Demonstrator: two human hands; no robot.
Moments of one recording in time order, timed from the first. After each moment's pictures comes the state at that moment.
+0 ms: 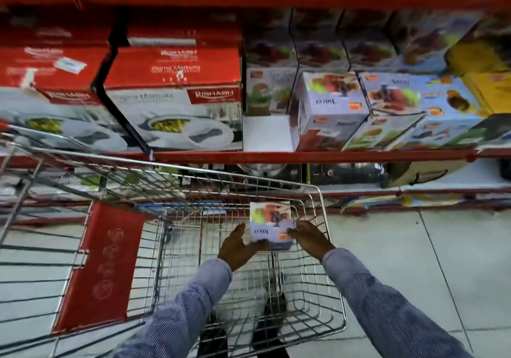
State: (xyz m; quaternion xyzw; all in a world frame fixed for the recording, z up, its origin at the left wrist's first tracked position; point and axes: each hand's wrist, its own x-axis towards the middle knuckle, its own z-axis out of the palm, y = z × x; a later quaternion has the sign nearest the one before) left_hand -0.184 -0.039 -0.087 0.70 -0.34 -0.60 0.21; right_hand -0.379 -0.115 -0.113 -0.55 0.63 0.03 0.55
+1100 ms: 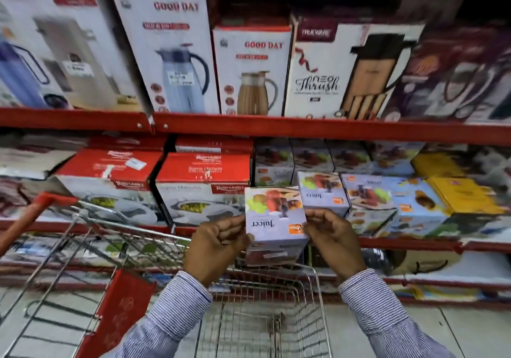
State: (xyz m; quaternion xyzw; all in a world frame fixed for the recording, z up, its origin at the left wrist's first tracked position) left_hand -0.146 -0.074 0.138 0.64 -0.41 -0.41 0.50; right_hand -0.366 -0.168 0.123 -0.60 0.52 -0.37 0.48
